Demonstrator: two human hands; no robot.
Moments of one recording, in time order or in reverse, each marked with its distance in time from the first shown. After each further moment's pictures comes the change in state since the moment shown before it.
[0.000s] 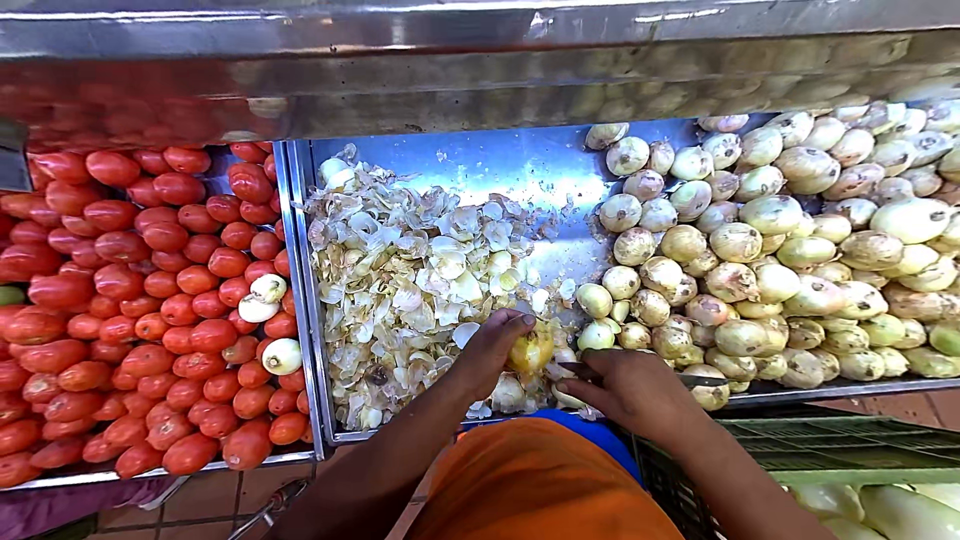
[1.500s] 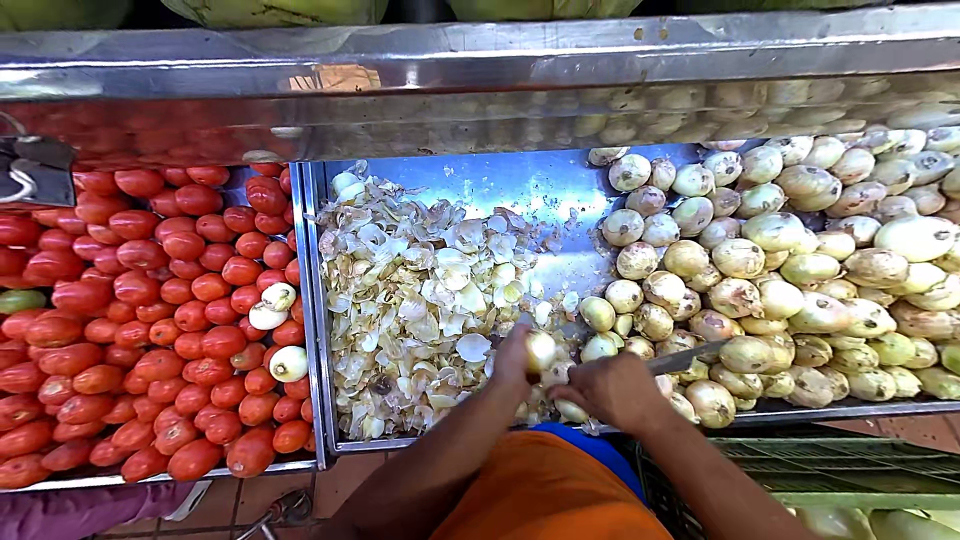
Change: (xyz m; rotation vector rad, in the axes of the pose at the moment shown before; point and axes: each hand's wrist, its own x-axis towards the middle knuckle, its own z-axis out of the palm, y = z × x) left_hand 0.066 -0.049 0.030 -0.313 0.375 -0.231; right_hand 0.020 0.024 0.044 -0.219 0.187 -0.251
